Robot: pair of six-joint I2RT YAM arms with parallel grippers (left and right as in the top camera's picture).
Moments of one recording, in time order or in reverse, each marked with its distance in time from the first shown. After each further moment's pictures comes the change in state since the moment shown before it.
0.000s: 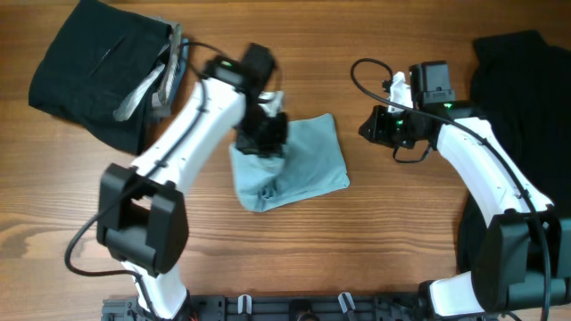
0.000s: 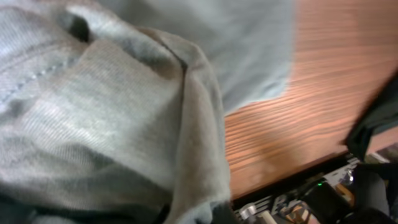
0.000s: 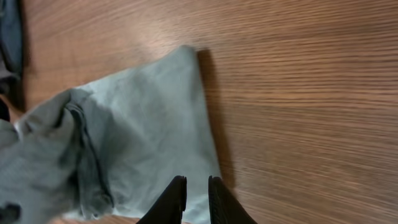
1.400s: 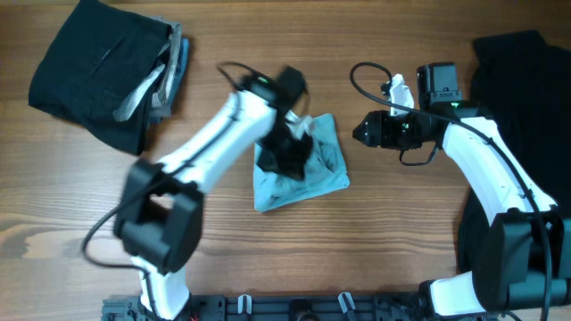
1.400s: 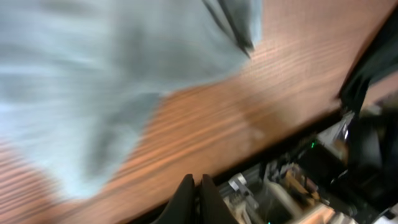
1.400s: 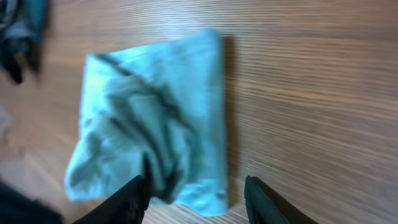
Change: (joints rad) left arm -0.084 0.027 -0.016 -0.041 0.102 0.060; right arm -0.023 0.000 0.000 -0.040 -0.127 -0.205
